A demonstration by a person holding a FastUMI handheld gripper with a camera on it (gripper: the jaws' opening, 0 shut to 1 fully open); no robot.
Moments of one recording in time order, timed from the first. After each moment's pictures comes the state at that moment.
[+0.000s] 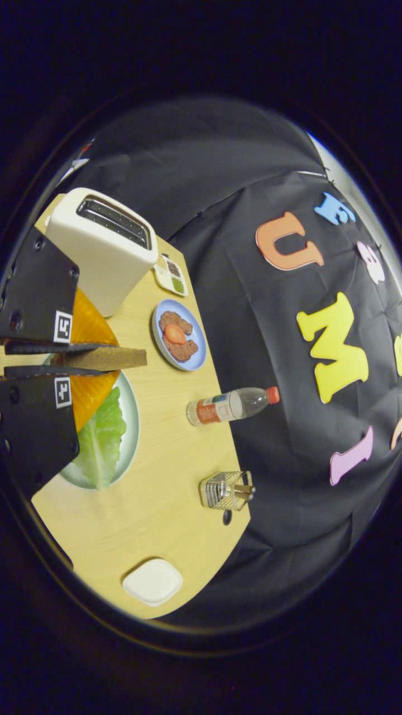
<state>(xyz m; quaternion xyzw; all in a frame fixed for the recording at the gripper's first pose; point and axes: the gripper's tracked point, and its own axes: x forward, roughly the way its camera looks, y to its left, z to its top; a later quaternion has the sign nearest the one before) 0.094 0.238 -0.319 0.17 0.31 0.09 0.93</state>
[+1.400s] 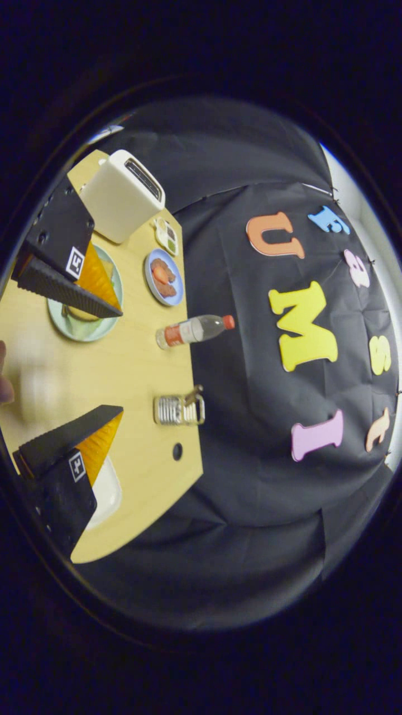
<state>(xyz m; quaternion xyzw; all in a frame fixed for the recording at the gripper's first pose) 0.065 0.010 -0.258 0.07 0.22 0.06 0.97</state>
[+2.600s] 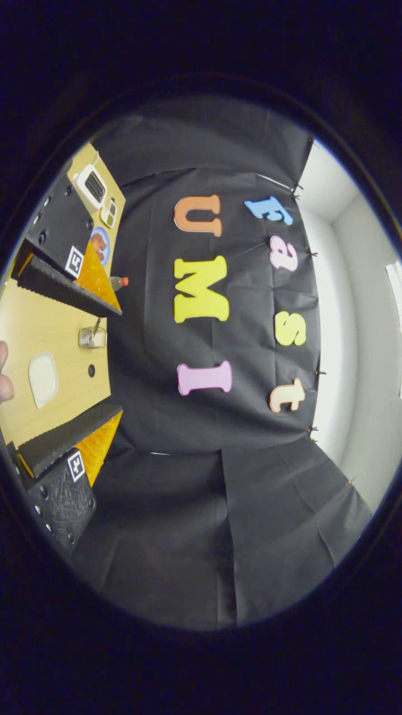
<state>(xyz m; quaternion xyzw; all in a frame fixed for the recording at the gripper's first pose) -0.065 -0.094 -0.012 0.02 0.03 -0.05 1.00</state>
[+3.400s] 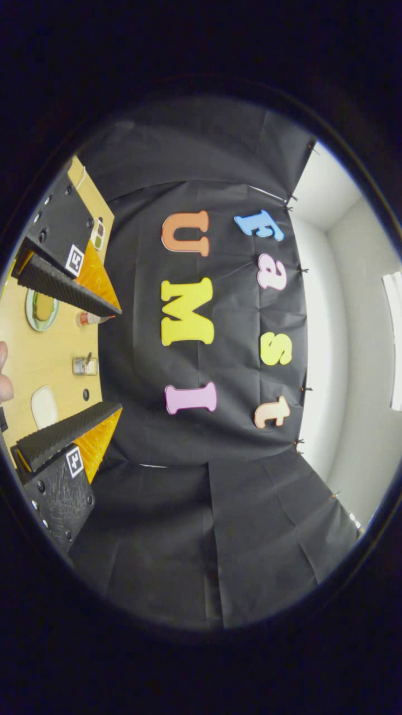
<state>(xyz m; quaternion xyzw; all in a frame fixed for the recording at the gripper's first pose) -0.095 0.007 0.016 0.03 0.01 -0.04 1.00</state>
